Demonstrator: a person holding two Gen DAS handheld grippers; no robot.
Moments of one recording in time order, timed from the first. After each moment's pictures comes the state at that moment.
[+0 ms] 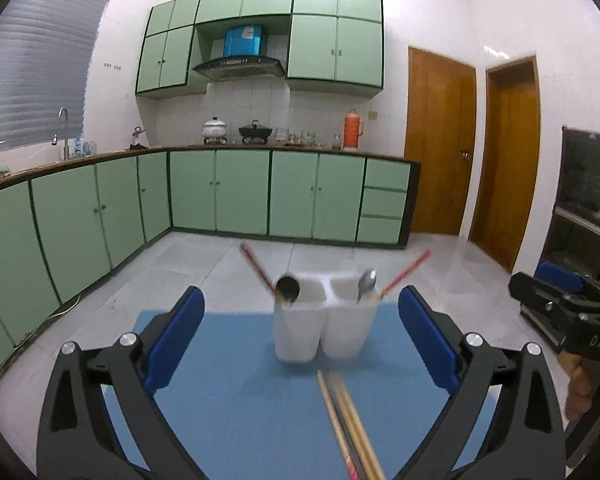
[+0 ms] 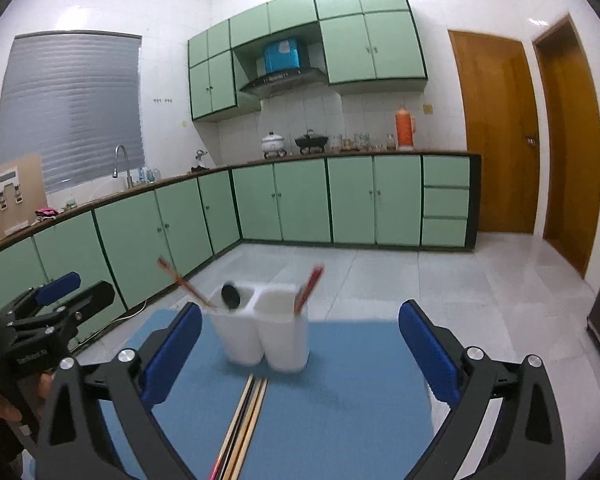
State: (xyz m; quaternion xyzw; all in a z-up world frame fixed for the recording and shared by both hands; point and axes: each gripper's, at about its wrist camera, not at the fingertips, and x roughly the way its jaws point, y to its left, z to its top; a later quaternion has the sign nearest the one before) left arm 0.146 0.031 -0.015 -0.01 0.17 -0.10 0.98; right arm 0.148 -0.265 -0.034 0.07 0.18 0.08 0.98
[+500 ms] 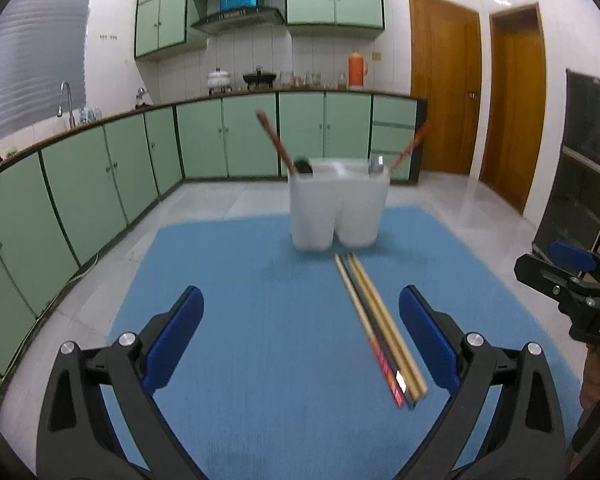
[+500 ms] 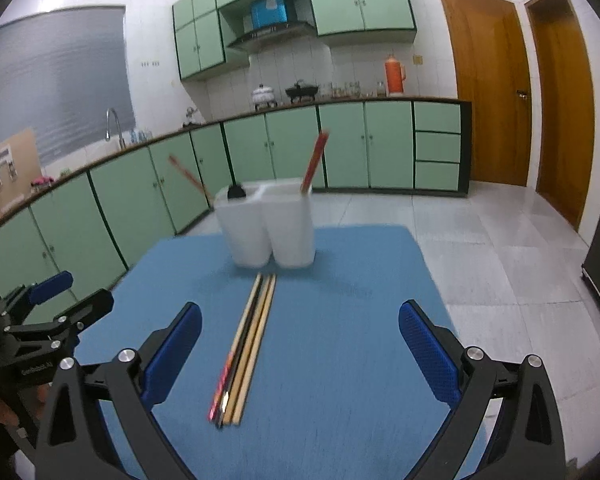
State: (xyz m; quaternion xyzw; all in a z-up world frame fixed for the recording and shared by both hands) left arm 0.087 0.047 -0.099 0.03 0.27 -0.08 0.96; right arm 0.098 -0.239 -0.117 0.06 0.26 0.07 0.96
